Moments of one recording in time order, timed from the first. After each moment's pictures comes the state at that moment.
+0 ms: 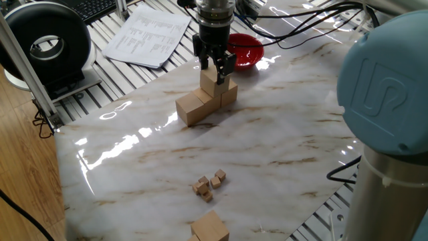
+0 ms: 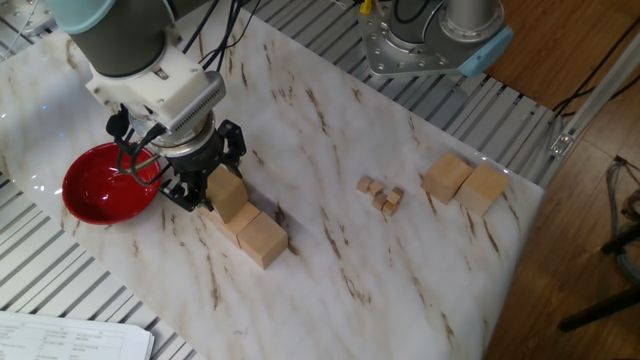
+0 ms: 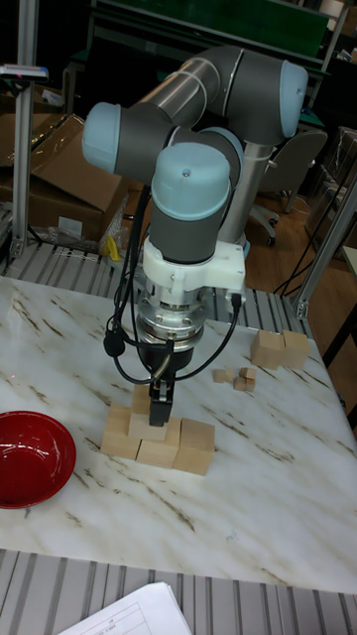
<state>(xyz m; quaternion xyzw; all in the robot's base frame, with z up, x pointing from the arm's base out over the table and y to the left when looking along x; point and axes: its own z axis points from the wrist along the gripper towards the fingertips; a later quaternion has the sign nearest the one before) 0.586 0.002 0.100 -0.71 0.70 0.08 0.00</state>
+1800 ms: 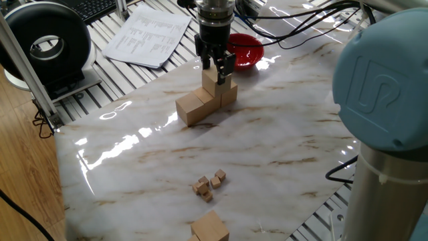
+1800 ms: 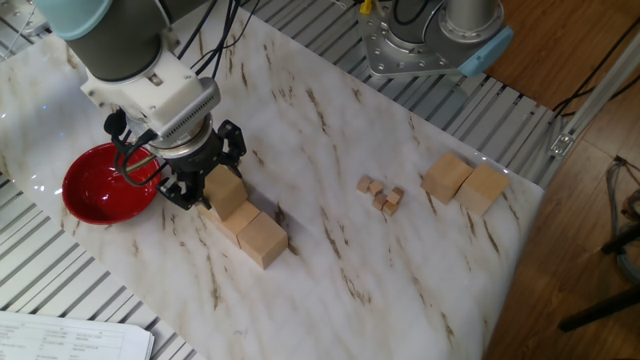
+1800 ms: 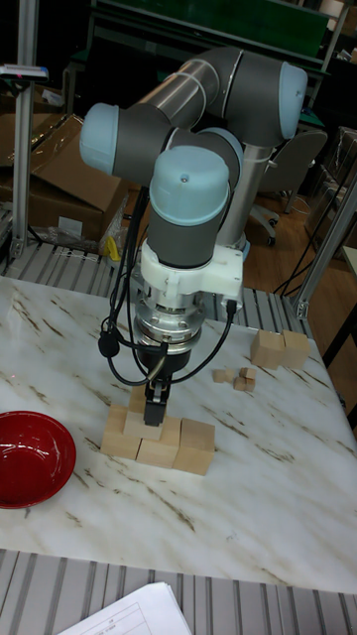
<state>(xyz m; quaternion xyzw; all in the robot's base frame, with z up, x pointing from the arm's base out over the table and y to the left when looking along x) 0.584 -0.001 0.100 -0.68 0.73 0.08 -0.01</state>
